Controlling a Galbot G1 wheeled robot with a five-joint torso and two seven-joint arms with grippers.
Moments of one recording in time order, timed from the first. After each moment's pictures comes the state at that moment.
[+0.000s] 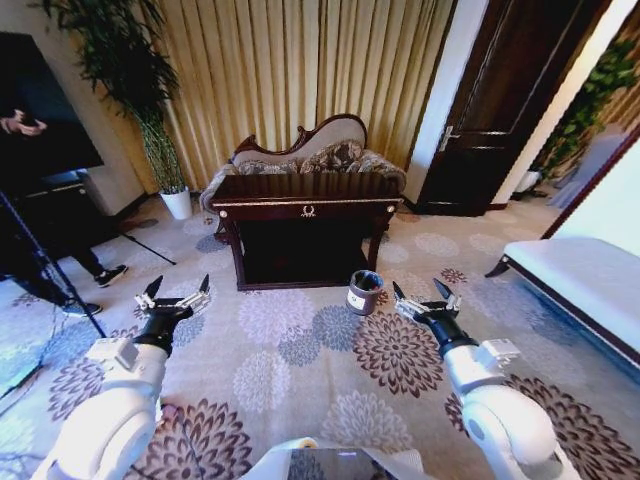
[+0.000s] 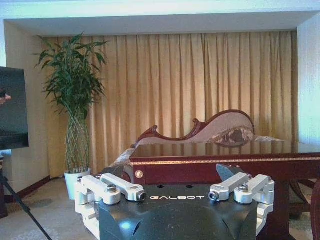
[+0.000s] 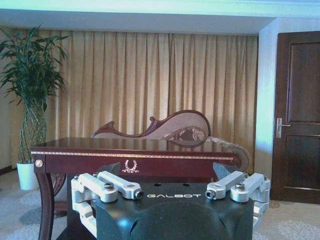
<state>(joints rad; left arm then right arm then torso) 1.72 -0.95 -0.75 -2.50 -0.61 0.23 -0.41 -1.68 1.18 0.70 2.43 0.41 -0.24 0.12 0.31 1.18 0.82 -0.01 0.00</state>
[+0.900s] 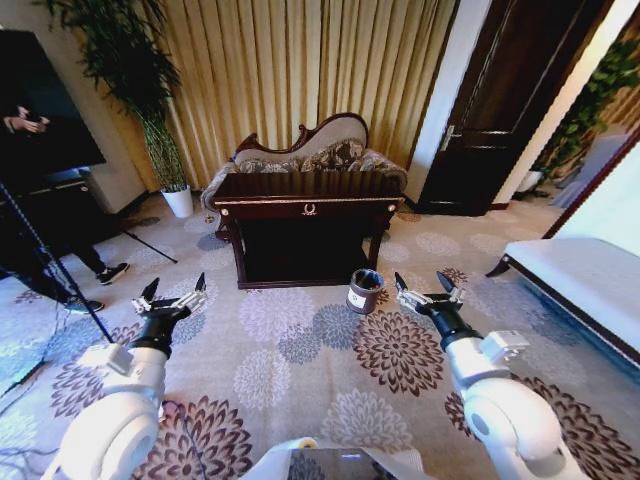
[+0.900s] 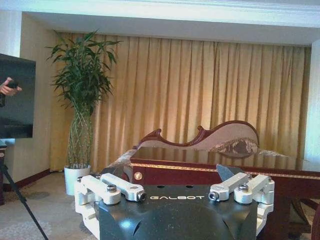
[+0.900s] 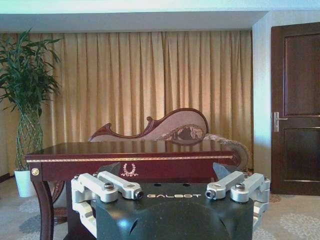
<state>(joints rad) 1.73 -1.00 -0.74 -2.50 -0.63 0.17 -0.41 -1.64 1.18 0.70 2.48 0.47 -0.31 0.17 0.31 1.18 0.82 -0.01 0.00</state>
